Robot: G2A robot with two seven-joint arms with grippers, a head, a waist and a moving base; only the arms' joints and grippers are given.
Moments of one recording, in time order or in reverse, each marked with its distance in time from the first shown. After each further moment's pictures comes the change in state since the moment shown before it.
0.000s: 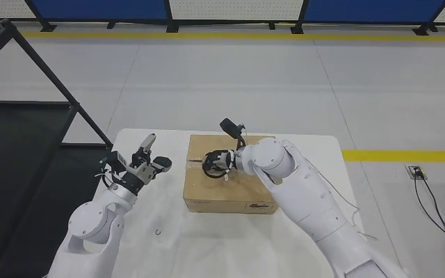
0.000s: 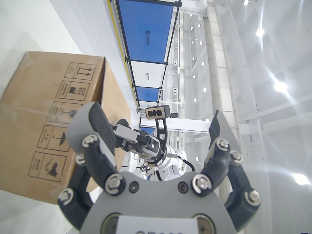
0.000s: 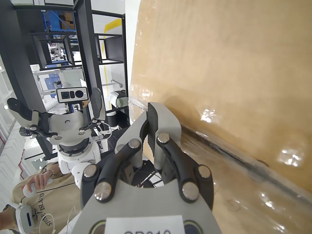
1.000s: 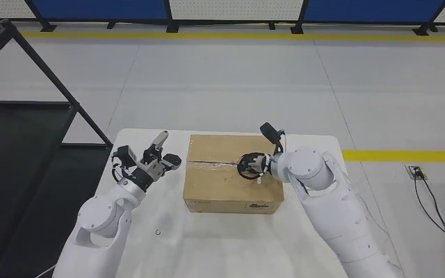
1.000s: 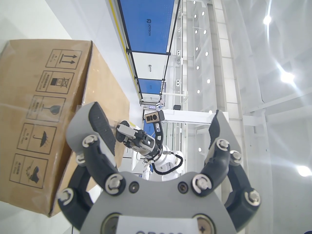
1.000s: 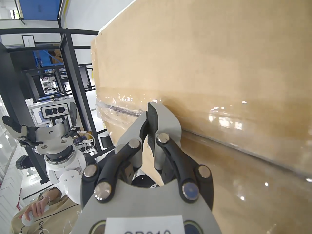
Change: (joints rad) left arm -0.055 -0.003 0.064 0.014 0.023 0.014 -0.016; right arm -0.240 0.137 0.275 -0.323 -0.228 0.160 0.088
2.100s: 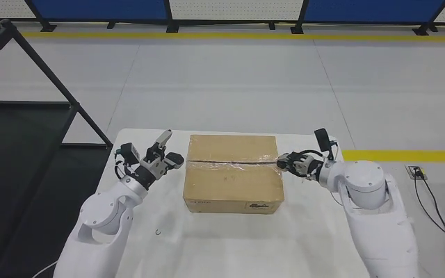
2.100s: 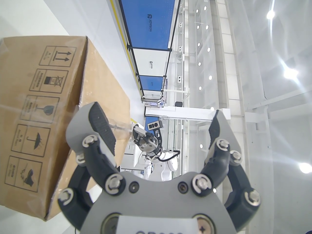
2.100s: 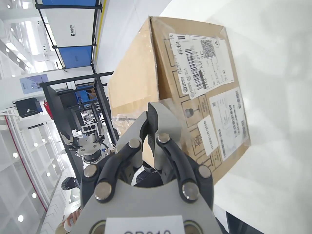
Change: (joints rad) left arm -0.028 0.001 0.018 0.018 0.007 0.007 -0.019; right arm -0.221 0.094 0.333 -0.179 0.100 0.039 -0.008
